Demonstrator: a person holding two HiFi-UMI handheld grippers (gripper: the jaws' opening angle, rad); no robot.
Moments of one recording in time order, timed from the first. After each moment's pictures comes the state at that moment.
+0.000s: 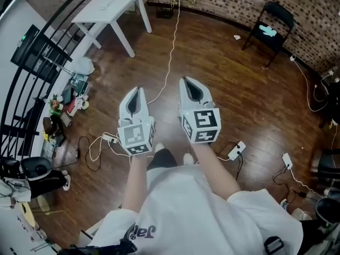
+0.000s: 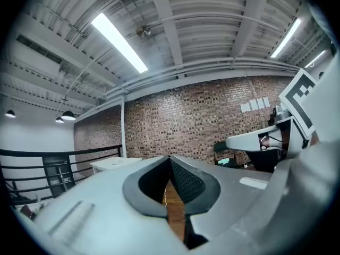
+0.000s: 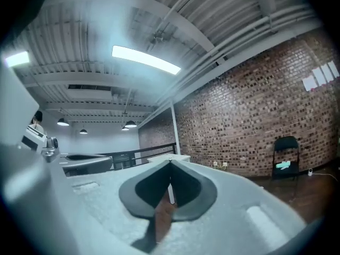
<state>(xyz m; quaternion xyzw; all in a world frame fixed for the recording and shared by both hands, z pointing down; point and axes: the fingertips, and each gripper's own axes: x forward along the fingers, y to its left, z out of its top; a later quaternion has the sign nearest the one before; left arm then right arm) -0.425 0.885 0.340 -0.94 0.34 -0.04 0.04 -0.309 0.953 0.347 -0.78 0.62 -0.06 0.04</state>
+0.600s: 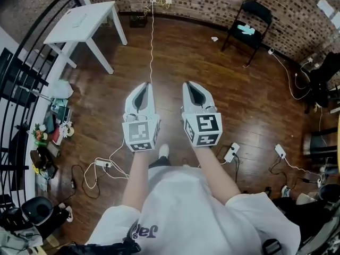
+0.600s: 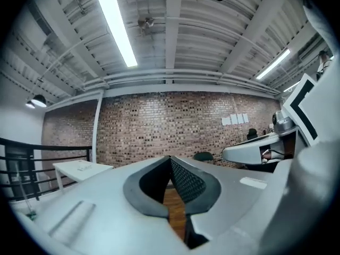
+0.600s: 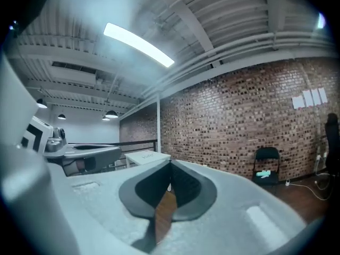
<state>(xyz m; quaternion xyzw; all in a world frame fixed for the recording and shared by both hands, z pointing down) -0.324 0.770 0.338 -0.98 0.20 0.00 0.02 -0.247 0.858 0.358 -0.85 0.53 -0.06 -0.01</state>
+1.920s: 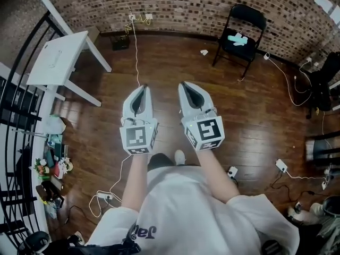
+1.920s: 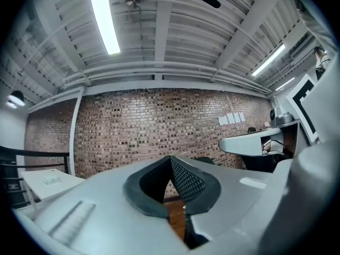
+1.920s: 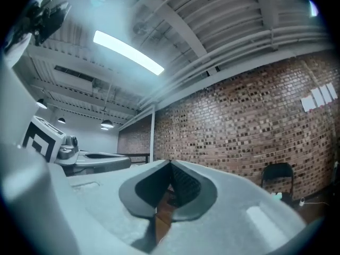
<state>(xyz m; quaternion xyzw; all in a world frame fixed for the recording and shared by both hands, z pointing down) 0.002 0.686 0.329 -0.99 0.14 0.02 0.05 0.058 0.772 0.327 -0.84 0.54 0.02 0.02</state>
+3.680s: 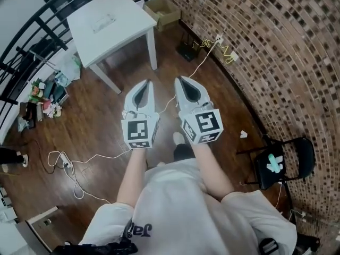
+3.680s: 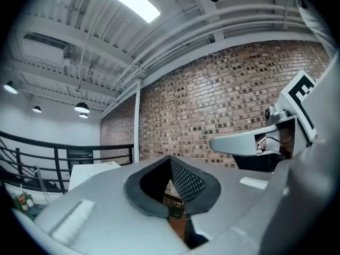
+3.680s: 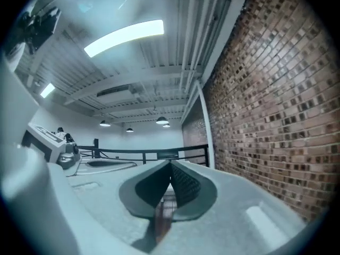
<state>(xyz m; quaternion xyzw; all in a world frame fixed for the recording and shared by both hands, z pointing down) 0.250 0.163 0.368 -0.85 0.52 -0.02 0.01 0.335 0.176 0.354 -0.54 0.84 -0.04 0.01</state>
